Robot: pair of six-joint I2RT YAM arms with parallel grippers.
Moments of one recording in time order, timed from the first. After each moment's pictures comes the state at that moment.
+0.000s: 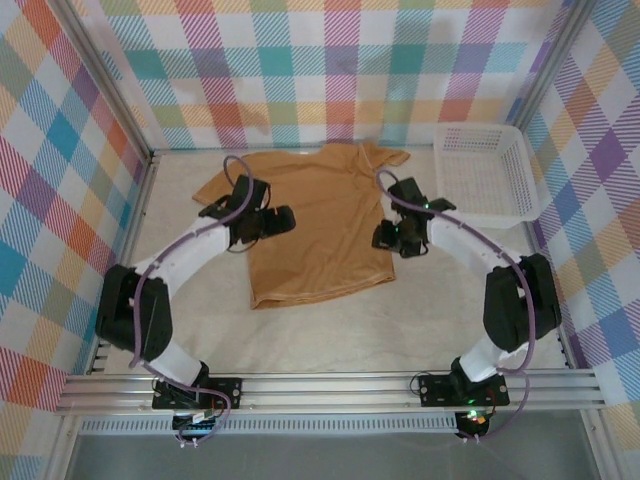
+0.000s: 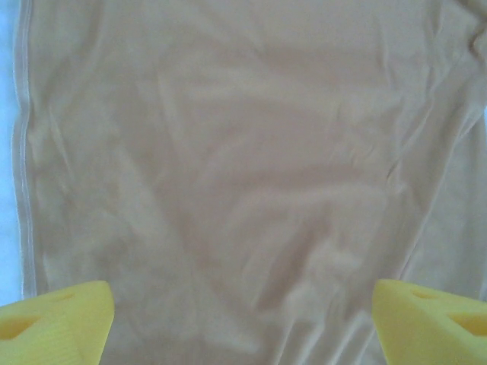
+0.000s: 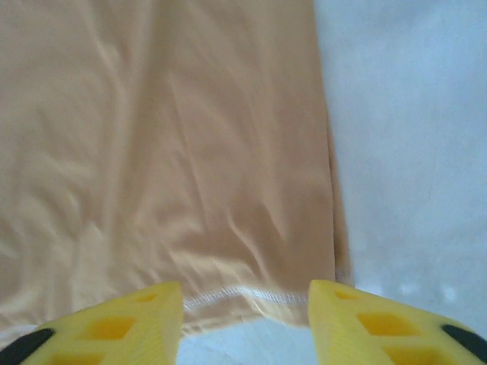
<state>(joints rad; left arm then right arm) -0.39 1.55 1.13 -0.52 0.03 -0.61 0.41 1.61 1.15 -0.76 -0.11 0.59</state>
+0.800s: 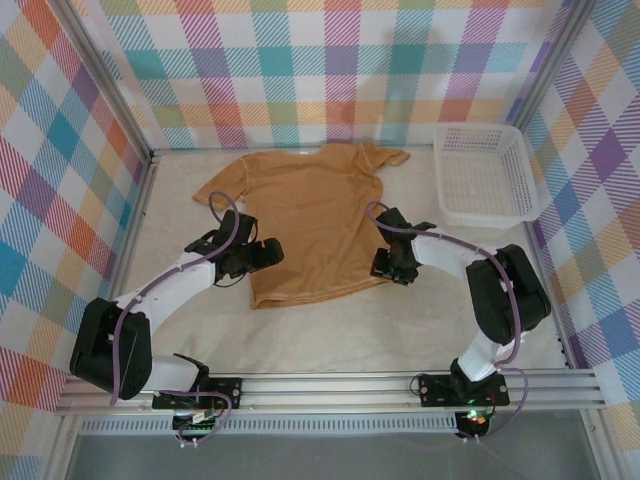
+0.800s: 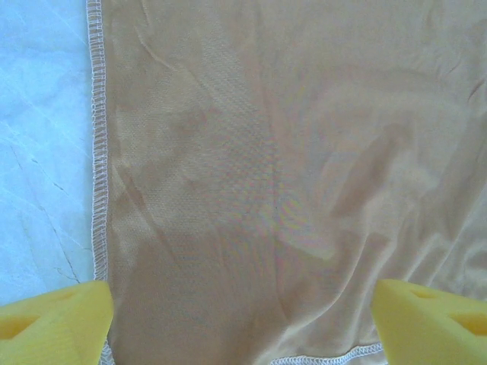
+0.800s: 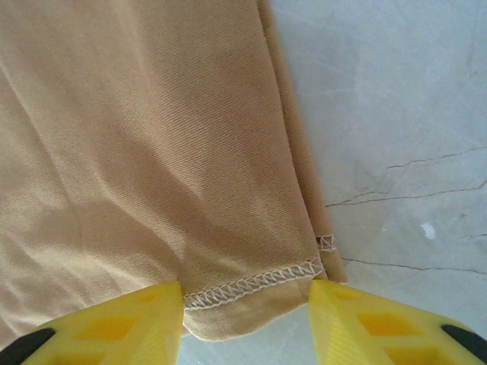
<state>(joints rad) -0.38 1.35 0.84 -0.47 0.04 -0.66 0.49 1.68 0.99 -0.66 -0.04 0.73</state>
